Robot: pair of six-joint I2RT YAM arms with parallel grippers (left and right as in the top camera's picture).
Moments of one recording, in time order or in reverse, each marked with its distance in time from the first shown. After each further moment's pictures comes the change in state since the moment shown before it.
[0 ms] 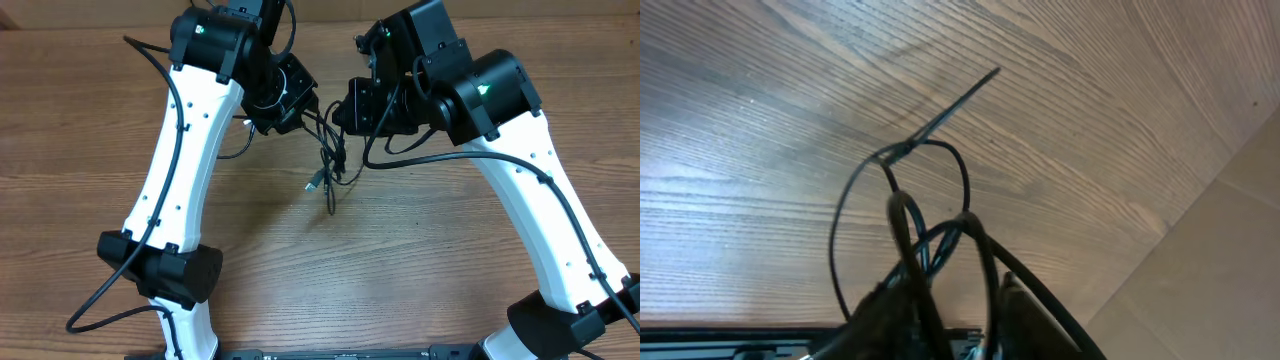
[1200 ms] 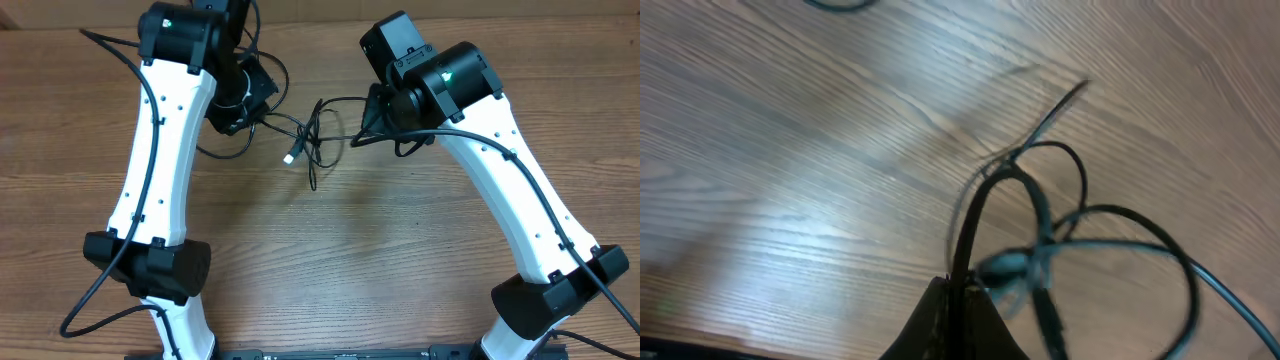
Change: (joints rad) left arm 0.112 0.000 -0.001 -0.095 -0.226 0.141; right arm 0.013 0.094 0.000 -0.176 0.498 0.254
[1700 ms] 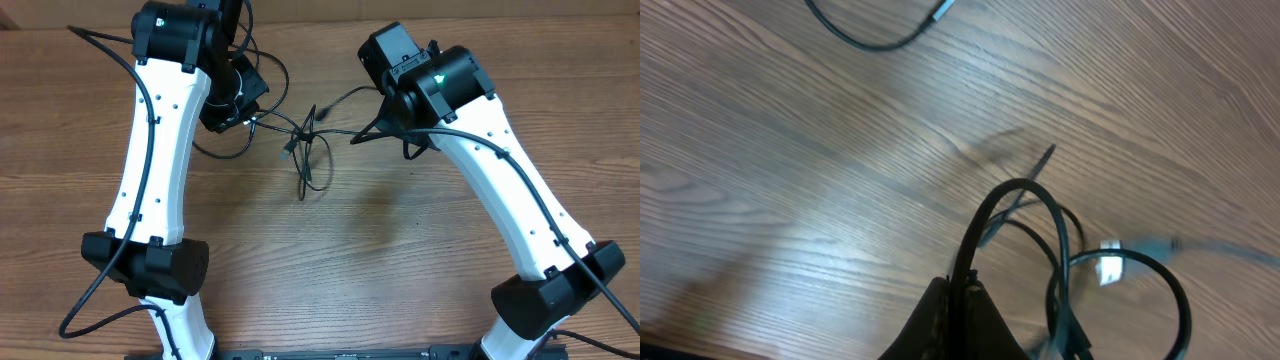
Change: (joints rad) left arm 0.016 0.000 0.000 0.000 -0.084 0.026; right arm 0.003 0.000 -0.055 -0.041 0.227 0.174
